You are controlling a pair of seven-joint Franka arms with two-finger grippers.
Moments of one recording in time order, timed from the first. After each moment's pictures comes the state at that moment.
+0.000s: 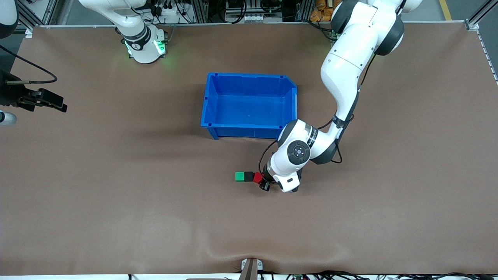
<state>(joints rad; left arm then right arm) -0.53 1.03 -0.09 -1.15 -0.18 2.32 -1.73 0.05 0.03 -0.11 -1.59 0.02 1.52 -0.01</state>
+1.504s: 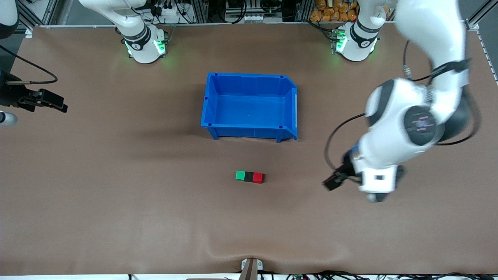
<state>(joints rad) -0.25 0.56 -0.07 -1.13 -0.04 1.73 -0.97 0.05 0.03 -0.11 -1.59 0.02 1.52 -0.01</state>
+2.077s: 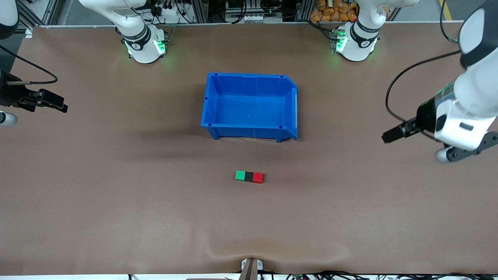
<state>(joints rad) -0.14 0.33 -0.07 -1.14 0.00 1.43 -0.53 0.05 0.03 -0.11 -1.59 0.02 1.52 -0.01</state>
